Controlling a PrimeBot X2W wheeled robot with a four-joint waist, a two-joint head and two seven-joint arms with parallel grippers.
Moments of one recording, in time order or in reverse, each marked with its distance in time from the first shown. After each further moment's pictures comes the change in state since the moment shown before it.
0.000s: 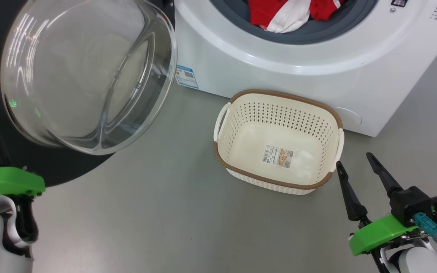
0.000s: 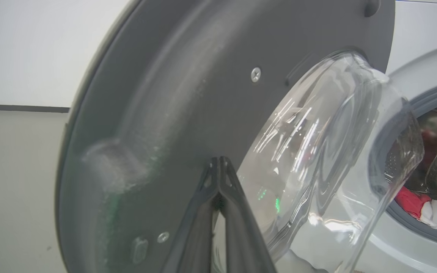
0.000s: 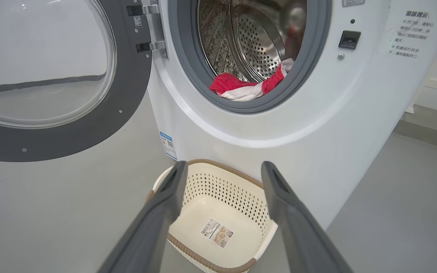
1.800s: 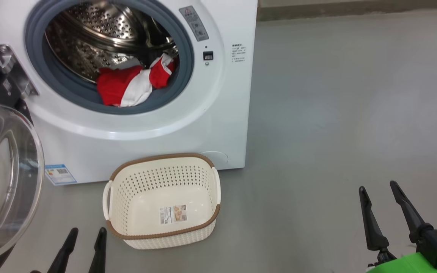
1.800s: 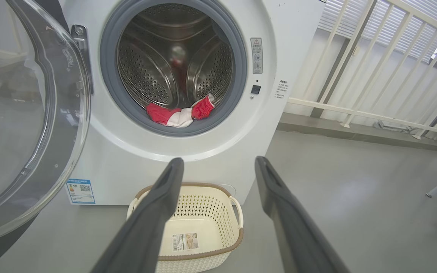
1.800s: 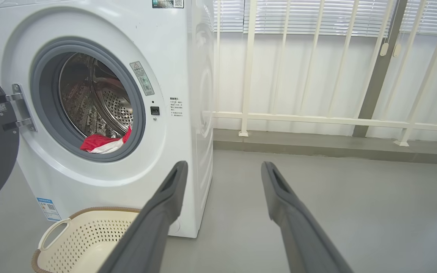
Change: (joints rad) left arm 0.642 0.027 -0.165 -0.497 0.037 -0.151 0.018; right arm 0.180 0.016 -0.068 -0.089 0.092 0.000 -0.111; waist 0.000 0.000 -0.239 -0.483
